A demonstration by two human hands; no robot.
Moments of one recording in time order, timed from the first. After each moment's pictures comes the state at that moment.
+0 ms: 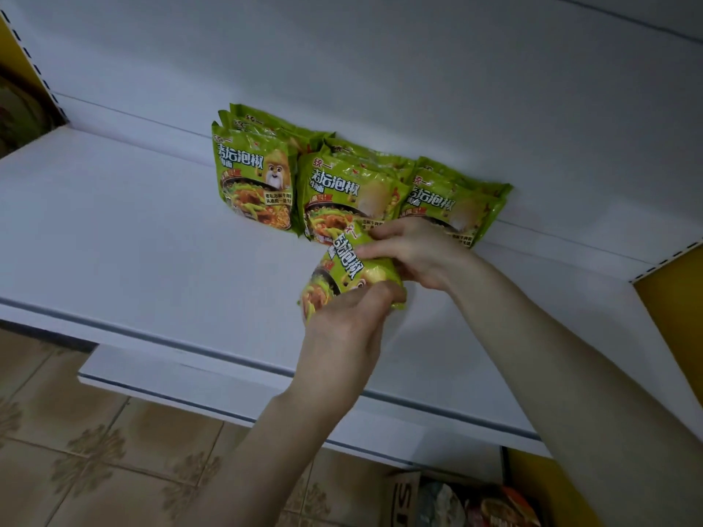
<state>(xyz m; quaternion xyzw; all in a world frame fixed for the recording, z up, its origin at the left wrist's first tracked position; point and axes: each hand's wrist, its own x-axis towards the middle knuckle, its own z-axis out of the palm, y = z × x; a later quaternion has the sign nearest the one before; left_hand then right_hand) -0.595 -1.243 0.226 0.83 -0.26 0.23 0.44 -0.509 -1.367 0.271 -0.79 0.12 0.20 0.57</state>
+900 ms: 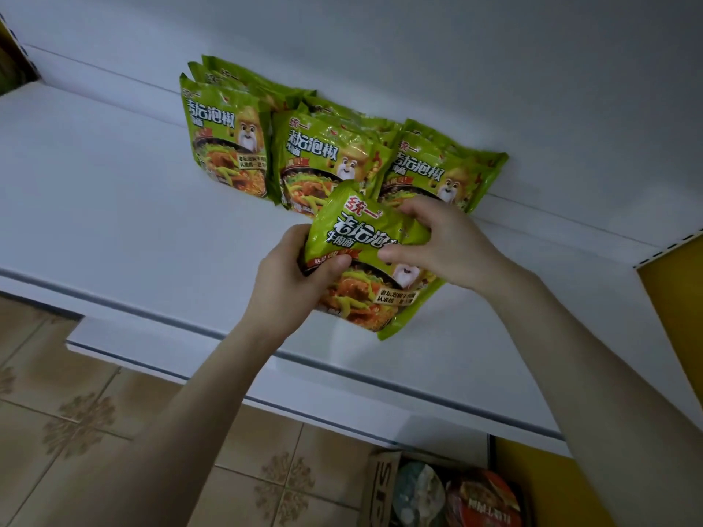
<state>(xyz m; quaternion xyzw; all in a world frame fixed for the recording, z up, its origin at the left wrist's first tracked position) -0.564 -1.250 0.203 0.80 -0.06 0.03 0.59 -0.545 -1.435 0.260 -0.93 -0.07 0.04 0.35</state>
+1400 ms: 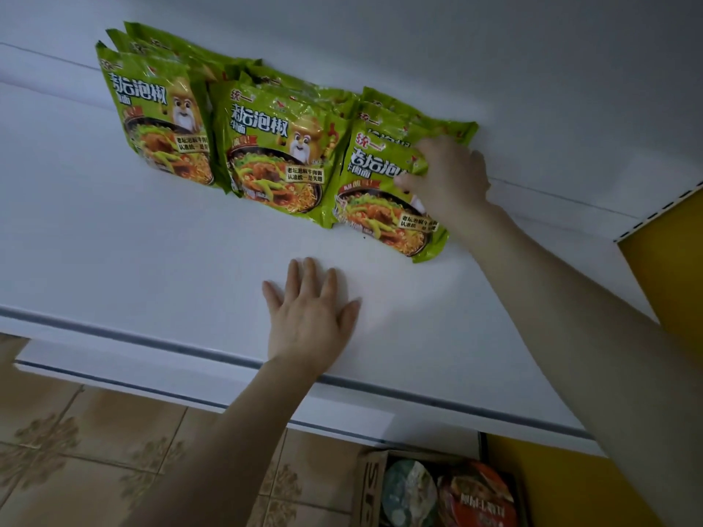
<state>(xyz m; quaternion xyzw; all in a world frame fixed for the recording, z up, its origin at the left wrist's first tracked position) -0.571 -1.323 0.119 0.98 -0.13 -0.06 0.13 -0.481 -1.492 0.233 -0.98 0.03 -0.15 0.10</state>
